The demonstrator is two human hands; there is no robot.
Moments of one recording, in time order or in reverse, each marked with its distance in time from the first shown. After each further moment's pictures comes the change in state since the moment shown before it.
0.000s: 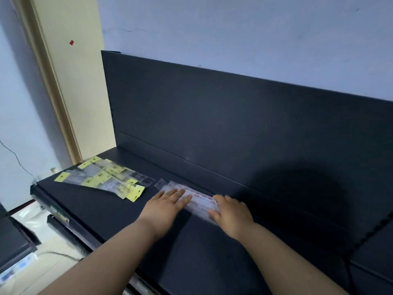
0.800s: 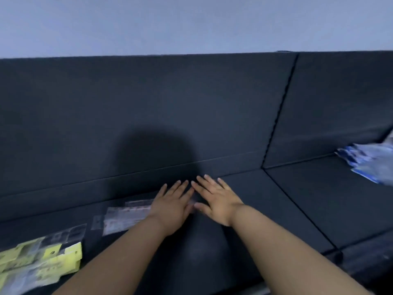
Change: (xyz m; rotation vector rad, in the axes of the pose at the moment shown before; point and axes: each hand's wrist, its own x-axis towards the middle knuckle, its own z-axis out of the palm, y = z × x) left_hand 0.090 0.048 0.023 0.007 0.014 0.704; right_hand -0.065 -0.002 0.014 -0.015 -0.009 0.438
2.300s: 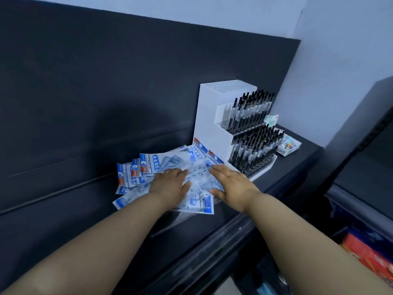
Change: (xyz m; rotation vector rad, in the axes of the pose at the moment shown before) left_hand 0.454 0.655 -0.044 -0.194 0.045 0.242; right_hand -0.328 0.710 -0.055 0.042 -0.049 0.474
